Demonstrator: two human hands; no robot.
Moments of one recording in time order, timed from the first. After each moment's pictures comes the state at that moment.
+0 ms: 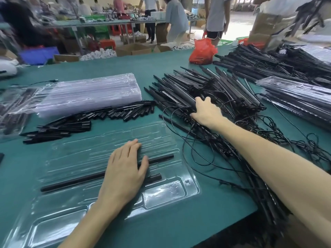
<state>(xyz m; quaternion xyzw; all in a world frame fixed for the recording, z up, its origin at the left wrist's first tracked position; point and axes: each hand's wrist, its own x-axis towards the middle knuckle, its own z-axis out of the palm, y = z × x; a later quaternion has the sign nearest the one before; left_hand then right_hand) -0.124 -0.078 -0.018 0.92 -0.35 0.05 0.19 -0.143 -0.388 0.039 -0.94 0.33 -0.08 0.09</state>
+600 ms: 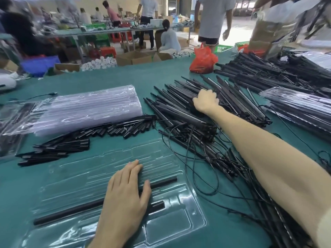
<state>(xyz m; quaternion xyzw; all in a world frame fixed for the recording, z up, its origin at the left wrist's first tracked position) -0.131 -0.081 -0.013 0.92 -0.33 0.02 0.19 -0.063 -0.452 0.072 -0.89 0.41 -0.13 0.17</state>
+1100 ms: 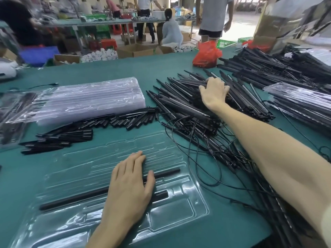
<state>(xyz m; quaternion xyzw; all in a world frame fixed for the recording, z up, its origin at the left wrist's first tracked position) -0.129 -0.081 -0.015 0.92 -0.34 0.04 0.19 -0.069 -0.448 0.071 -0.86 0.40 -0.29 0.12</state>
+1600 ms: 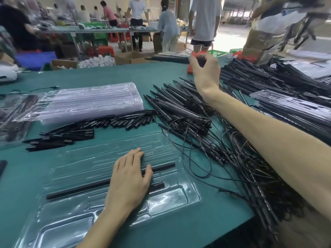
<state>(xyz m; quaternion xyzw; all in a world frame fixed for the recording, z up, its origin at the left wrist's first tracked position) -0.130 -0.081 -0.015 0.91 -0.34 0.05 0.21 -0.112 -0.364 0.167 -0.76 0.25 -0.47 0.36</state>
